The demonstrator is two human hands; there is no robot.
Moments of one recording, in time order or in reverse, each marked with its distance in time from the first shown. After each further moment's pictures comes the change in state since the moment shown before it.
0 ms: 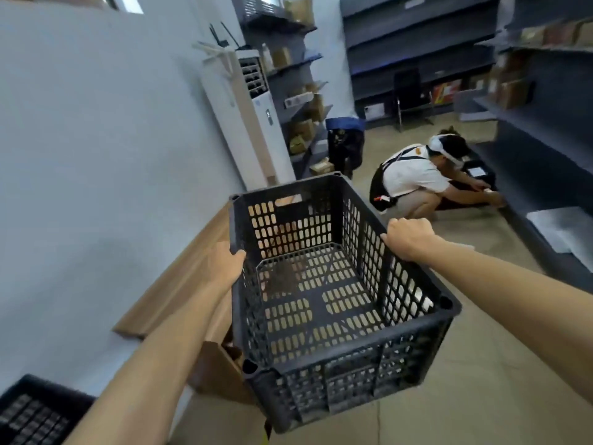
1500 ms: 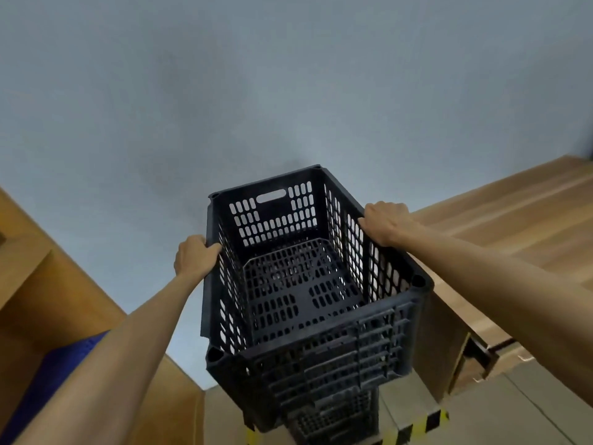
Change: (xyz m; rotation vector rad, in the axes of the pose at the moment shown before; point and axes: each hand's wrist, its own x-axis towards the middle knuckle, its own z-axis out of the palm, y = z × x) left_hand -0.154 -0.558 -0.390 0.324 0.578 -0.959; right_hand 0.022 -0.779 -0.029 0.154 0.118 -1.045
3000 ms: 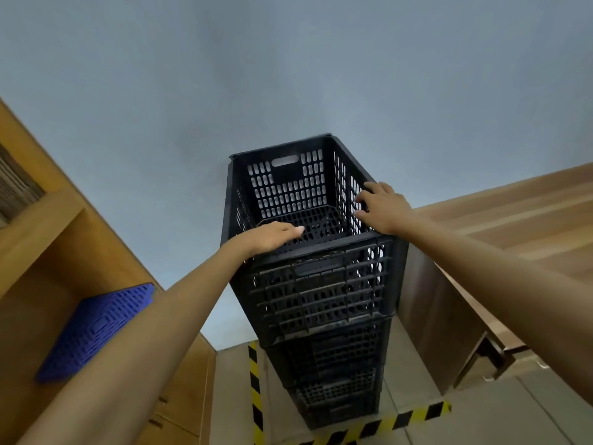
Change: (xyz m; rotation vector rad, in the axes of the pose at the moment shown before) left_hand -0.047 0.071 0.017 0.082 -0.813 0.299; right_hand 0.019 -0.026 0.026 0.265 -0.092 -0.189
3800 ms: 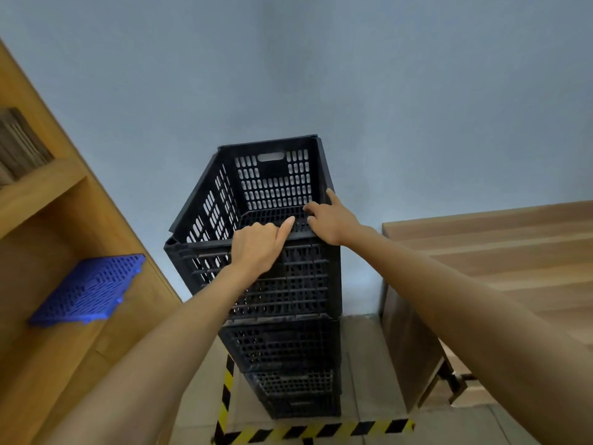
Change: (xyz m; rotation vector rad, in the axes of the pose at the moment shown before) left_hand 0.002 0.109 0.097 0.473 0.762 -0.214; right_hand -0.006 0.025 0.006 0.208 -0.194 -0.212
